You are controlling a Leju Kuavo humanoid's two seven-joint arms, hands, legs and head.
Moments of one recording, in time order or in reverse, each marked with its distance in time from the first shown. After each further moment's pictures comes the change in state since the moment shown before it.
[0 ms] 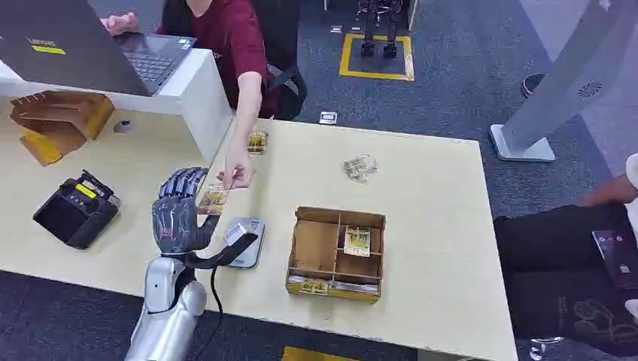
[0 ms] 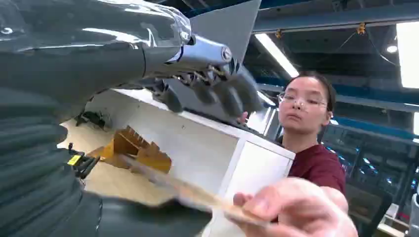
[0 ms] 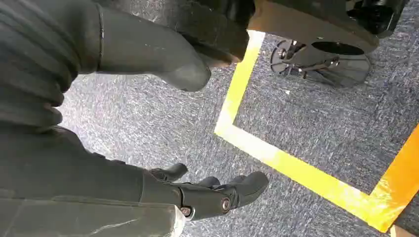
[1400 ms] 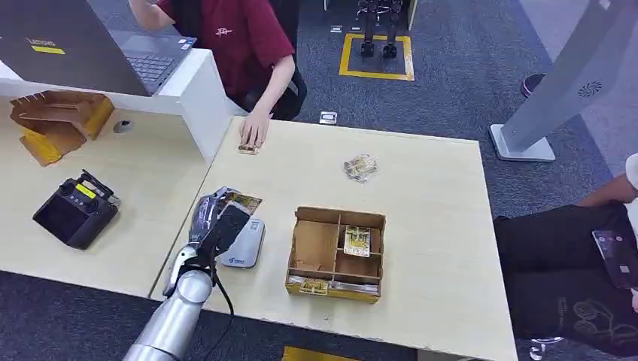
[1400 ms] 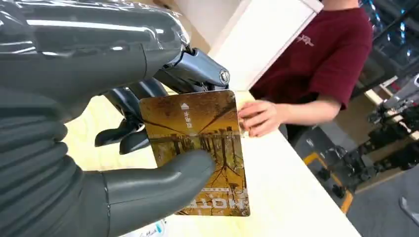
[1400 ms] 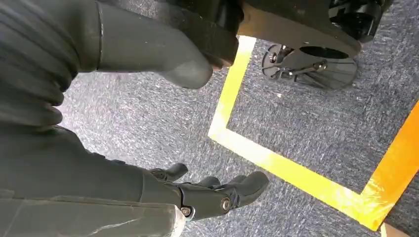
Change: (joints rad) left arm -0.066 0.065 -0.174 0.101 0.648 -0.470 0.055; right arm -0.001 0.000 0.003 0.000 -0.035 -0.012 -0.023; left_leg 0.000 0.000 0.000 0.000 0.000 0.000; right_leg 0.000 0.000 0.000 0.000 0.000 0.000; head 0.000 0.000
